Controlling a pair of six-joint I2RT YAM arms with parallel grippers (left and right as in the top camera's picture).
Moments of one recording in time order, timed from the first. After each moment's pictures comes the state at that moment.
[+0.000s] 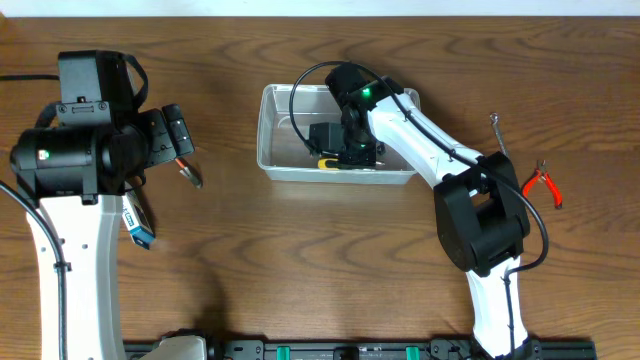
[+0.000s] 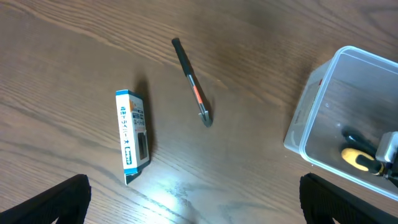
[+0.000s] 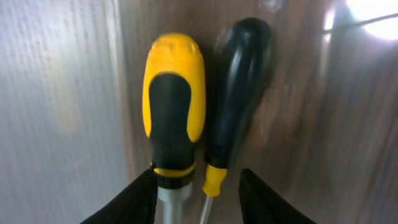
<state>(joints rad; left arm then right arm) 0.05 1.36 1.66 -1.34 -0.14 -0.25 0.53 2.22 1.78 -1.00 -0.08 -0.98</state>
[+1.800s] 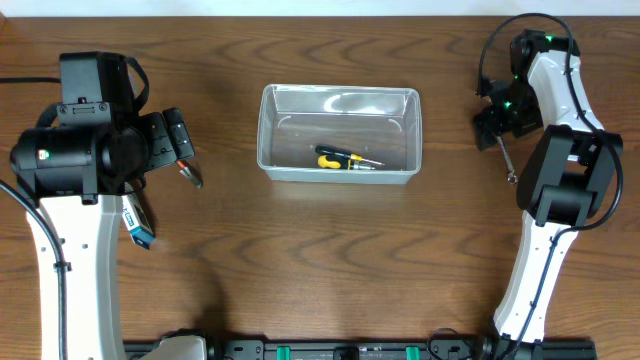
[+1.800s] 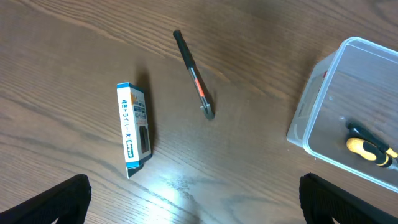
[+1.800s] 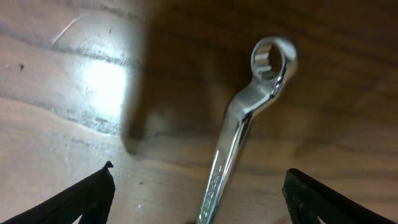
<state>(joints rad) 0.05 1.36 1.66 -1.36 -0.14 -0.25 -0.15 2.46 2.11 -1.35 0.05 -0.48</state>
